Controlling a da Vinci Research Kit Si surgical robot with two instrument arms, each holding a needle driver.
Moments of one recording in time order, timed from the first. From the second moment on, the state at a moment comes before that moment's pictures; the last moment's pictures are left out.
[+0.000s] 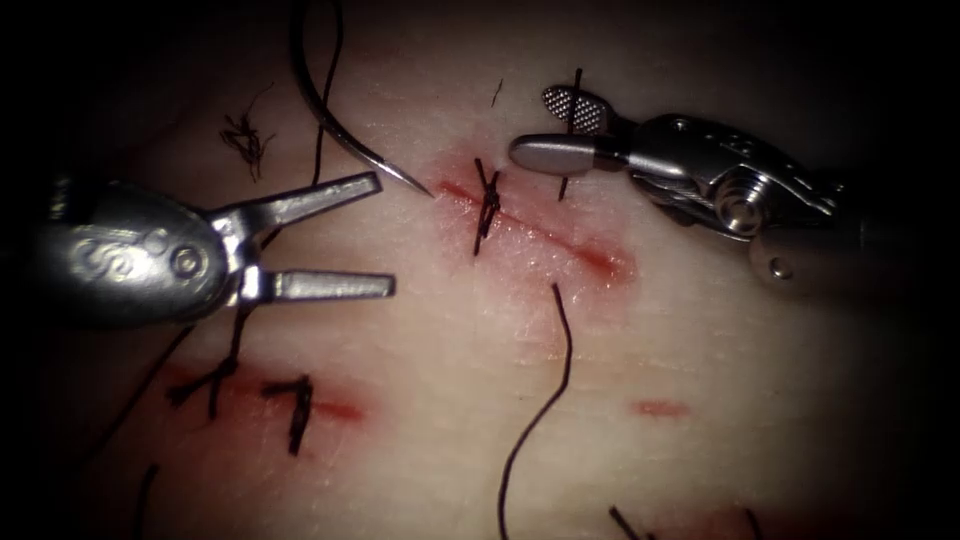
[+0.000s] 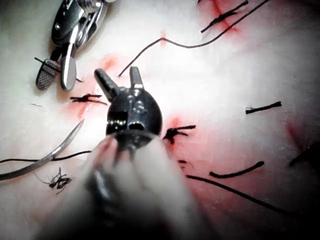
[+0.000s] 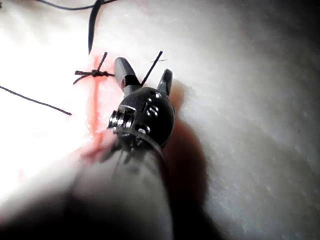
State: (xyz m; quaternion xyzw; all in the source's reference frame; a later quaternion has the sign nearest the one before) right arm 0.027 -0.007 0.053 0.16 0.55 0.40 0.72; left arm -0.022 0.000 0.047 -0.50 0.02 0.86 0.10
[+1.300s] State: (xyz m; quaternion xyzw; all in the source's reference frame) right arm 0.020 -0.005 0.045 0.00 0.61 0.31 0.73; left arm -0.027 -0.006 0.052 -0.42 0.00 0.90 -0.12
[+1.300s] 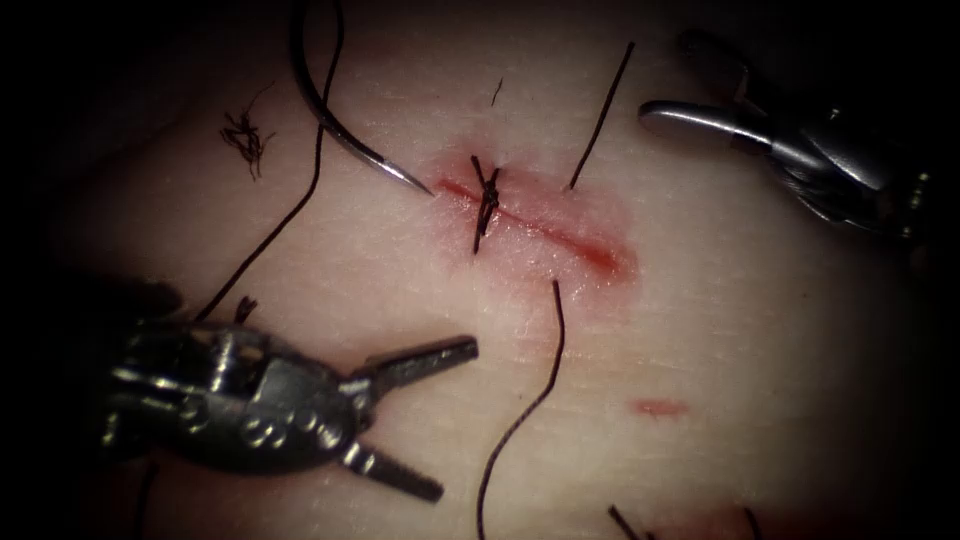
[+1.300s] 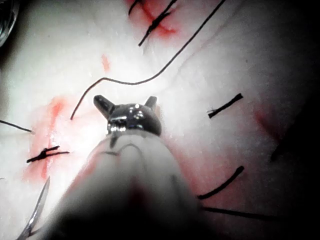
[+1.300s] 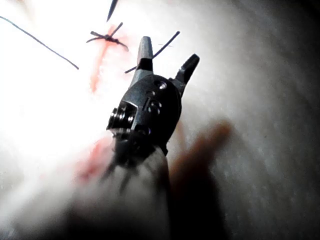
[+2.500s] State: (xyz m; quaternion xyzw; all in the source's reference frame) right arm 0.020 -0.007 0.045 0.01 0.61 0.25 0.76; left arm -0.030 -0.009 0.050 -0.45 0.09 0.83 -0.33
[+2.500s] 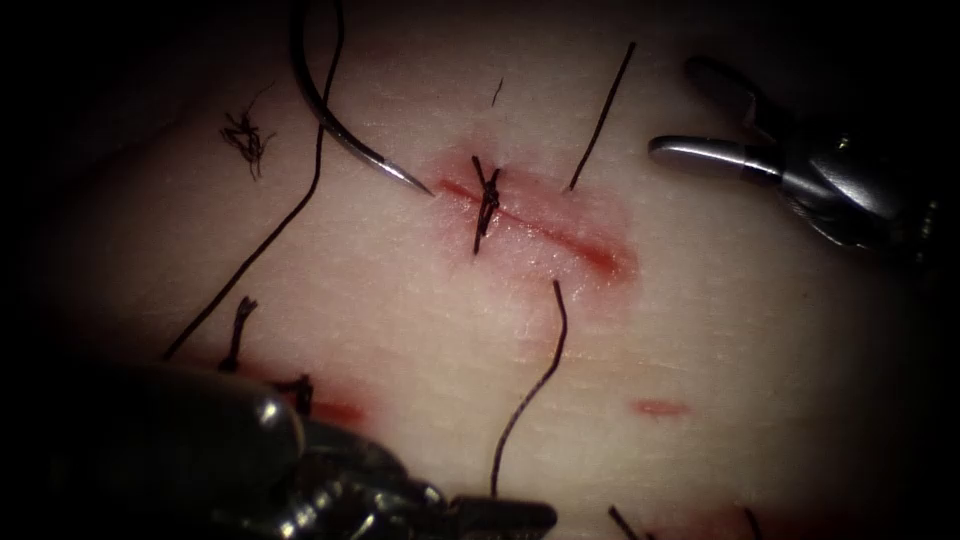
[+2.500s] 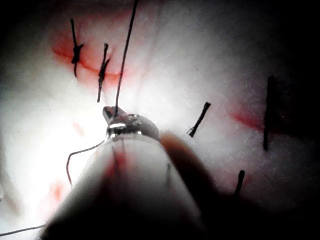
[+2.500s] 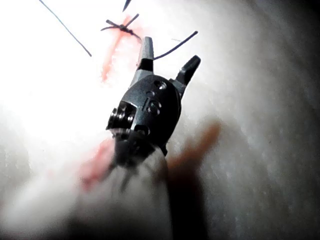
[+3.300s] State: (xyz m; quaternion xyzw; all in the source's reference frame) right arm 0.025 -0.014 0.035 -0.08 0.59 -0.08 0.80; left arm -0.030 -0.006 0.049 -0.44 0.08 0.83 -0.31
